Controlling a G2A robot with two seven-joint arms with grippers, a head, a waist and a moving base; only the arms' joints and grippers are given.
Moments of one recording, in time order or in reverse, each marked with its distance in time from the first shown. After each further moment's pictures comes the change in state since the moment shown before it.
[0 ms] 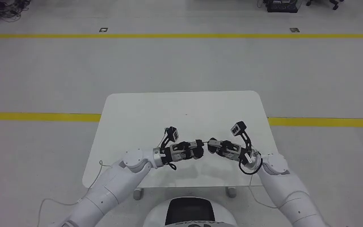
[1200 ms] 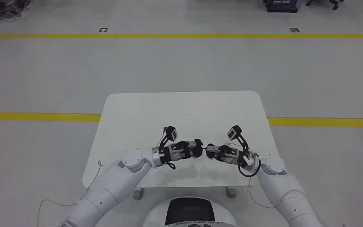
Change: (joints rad) left arm 0.009 0.004 -0.018 -0.009 0.010 -0.004 -0.003; right arm 0.029 -0.035 -0.002 0.088 -0.020 0.039 0.117
